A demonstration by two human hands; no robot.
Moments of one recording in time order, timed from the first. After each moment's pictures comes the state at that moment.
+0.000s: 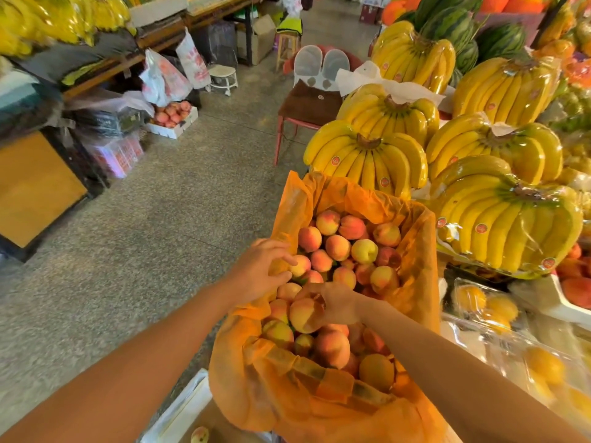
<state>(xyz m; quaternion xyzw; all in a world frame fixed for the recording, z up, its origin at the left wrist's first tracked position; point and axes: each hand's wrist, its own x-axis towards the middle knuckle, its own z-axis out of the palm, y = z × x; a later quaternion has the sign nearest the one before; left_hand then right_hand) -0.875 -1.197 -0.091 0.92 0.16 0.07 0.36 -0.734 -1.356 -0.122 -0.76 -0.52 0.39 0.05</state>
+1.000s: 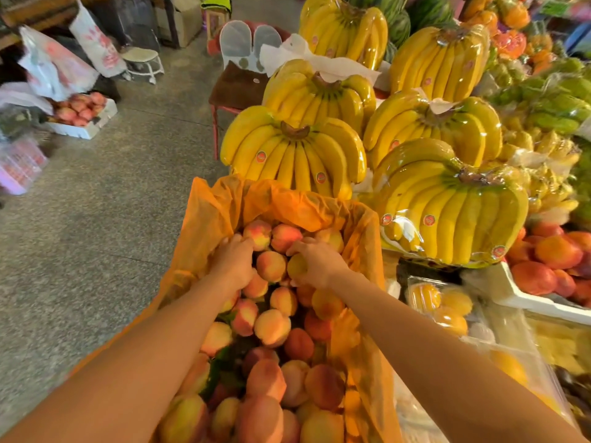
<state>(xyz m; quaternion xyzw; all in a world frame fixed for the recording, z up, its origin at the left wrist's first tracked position) -0.690 -1.201 -0.165 0.96 0.24 -0.10 0.12 -0.583 -1.356 -0.141 -0.87 -0.44 0.19 0.04</state>
